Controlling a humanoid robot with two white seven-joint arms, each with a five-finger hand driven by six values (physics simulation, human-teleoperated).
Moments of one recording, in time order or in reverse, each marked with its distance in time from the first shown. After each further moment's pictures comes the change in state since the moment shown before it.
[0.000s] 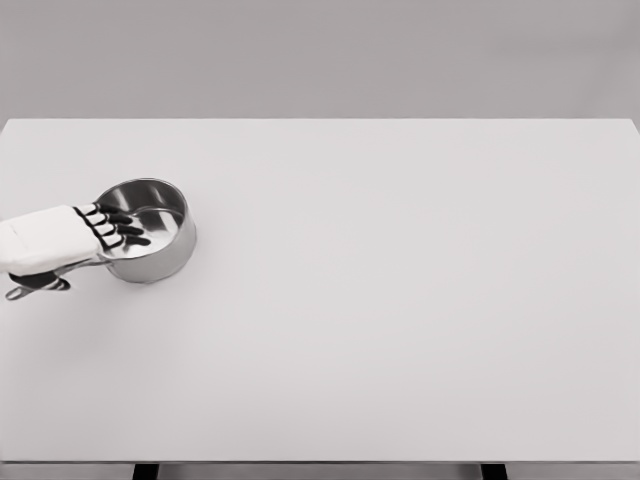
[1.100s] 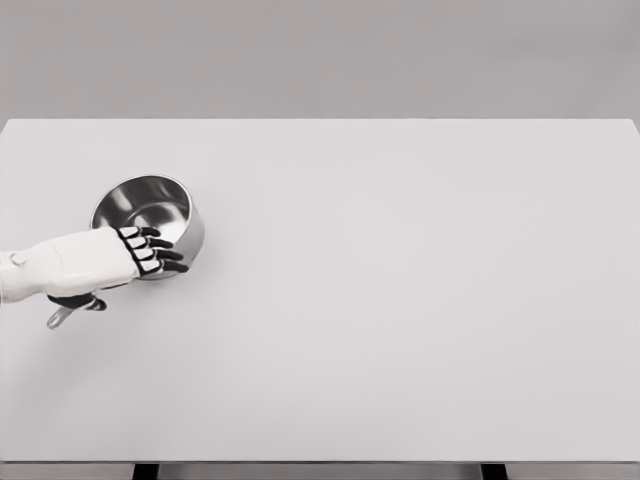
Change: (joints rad) left arm -0.002 -0.011 -0.085 -0.084 0.033 0.000 0.003; right arm 0.000 0.000 0.000 0.000 0.000 0.000 0.000
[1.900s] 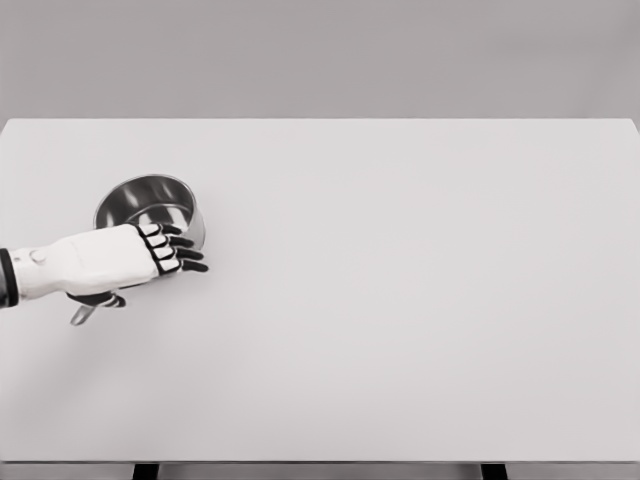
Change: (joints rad) left arm -0.055 -0.026 -0.055 -0.026 0.000 0.000 0.001; right arm 0.000 0.000 0.000 0.000 0.000 0.000 0.000
